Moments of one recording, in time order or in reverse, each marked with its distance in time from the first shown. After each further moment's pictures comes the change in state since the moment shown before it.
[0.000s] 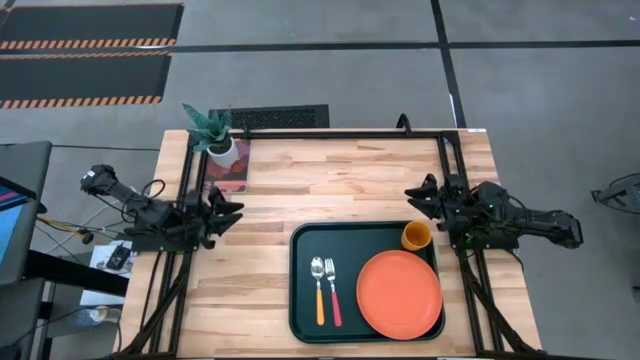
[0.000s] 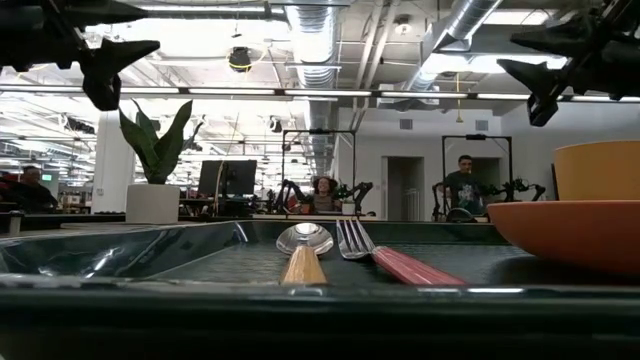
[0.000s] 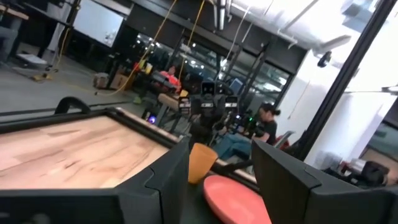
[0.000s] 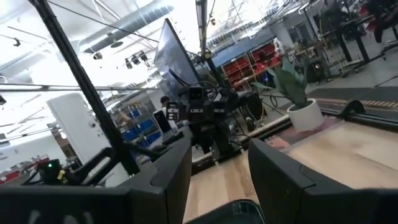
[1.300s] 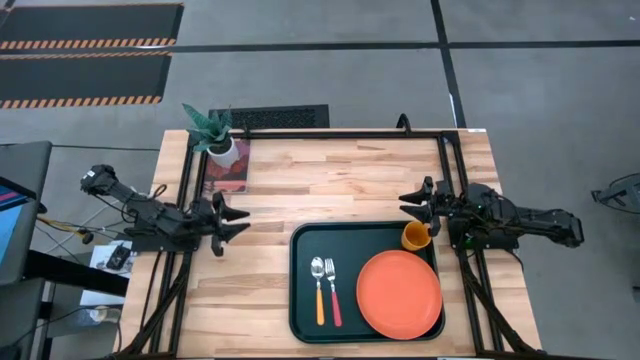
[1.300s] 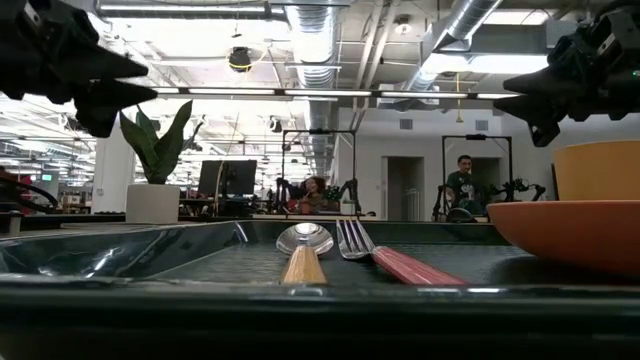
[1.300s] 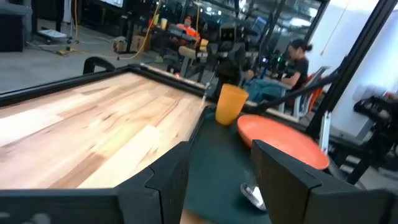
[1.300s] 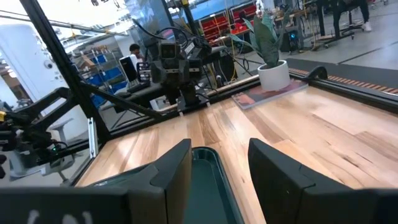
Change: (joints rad) left arm 0.000 0.000 0.000 -0.307 0.001 -0.024; right arm 0.011 0.015 0.002 -0.219 0.010 -0.165
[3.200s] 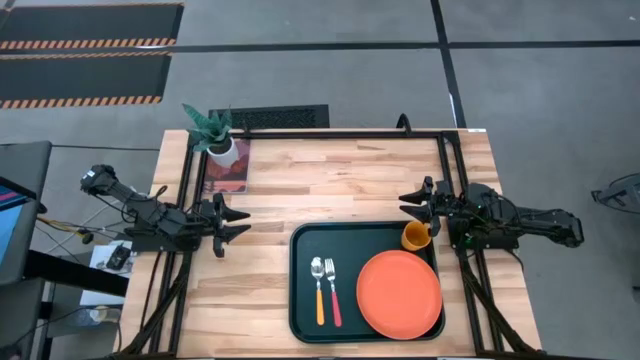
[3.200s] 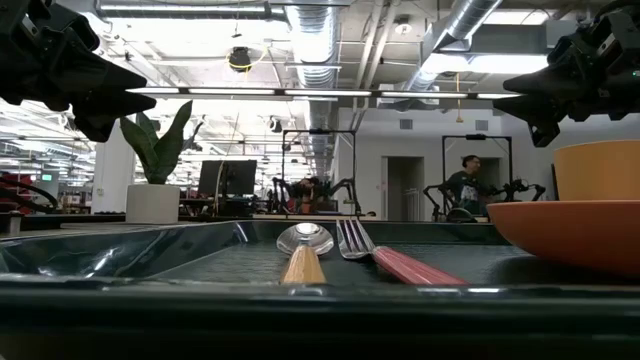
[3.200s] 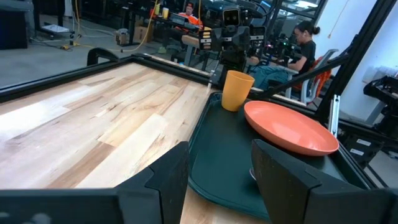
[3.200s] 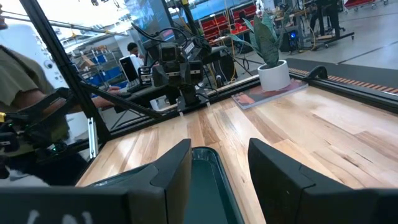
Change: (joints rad) left arm 0.000 0.000 0.000 -0.076 0.003 0.003; right arm 0.000 0.000 -0.001 -0.002 0.000 0.000
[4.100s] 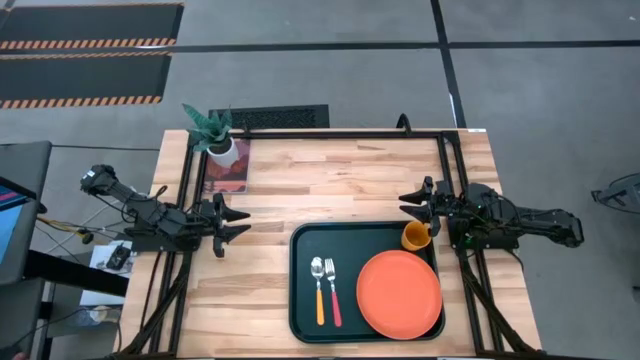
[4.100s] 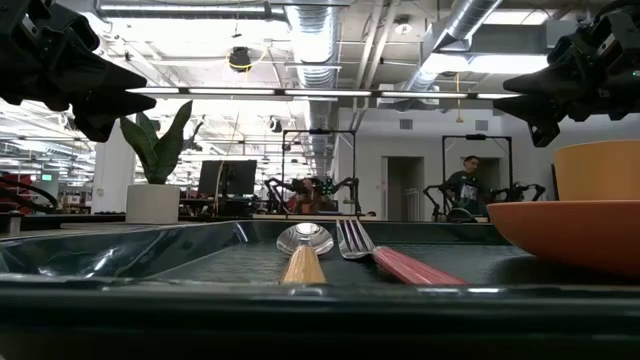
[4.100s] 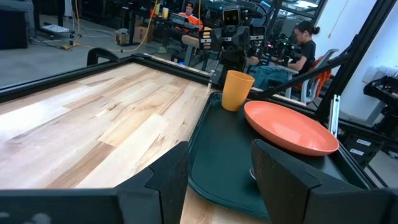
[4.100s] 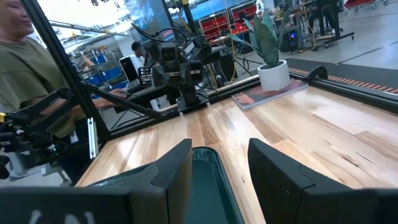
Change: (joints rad) left arm 0.000 0.000 0.000 0.000 0.000 0.000; right arm 0.000 0.000 0.000 0.000 0.000 0.000
